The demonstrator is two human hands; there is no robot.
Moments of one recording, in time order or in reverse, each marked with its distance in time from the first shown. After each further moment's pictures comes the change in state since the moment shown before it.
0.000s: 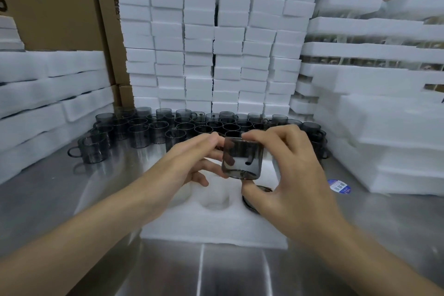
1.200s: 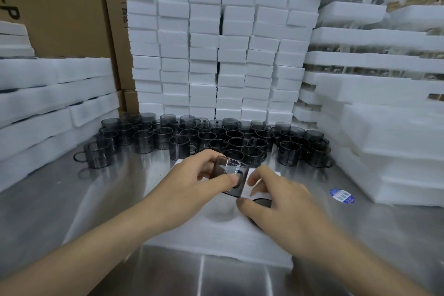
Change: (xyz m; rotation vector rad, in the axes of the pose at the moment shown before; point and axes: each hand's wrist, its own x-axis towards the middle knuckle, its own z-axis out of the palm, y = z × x) left_hand -0.007 -0.011 0.006 0.216 0.084 0.056; right_hand -0.001 -0.001 0.005 -0.023 -0.557 0.488
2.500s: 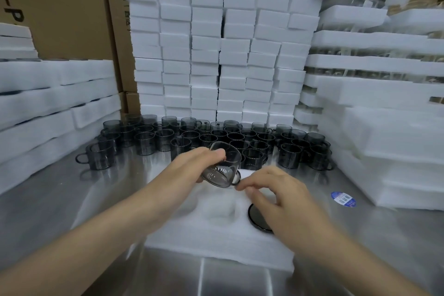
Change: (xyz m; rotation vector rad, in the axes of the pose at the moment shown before) left_hand 0.014 -0.003 -0.011 -0.242 0.030 -0.146; right_hand 0.007 0.007 0.006 0.132 0.116 -0.144
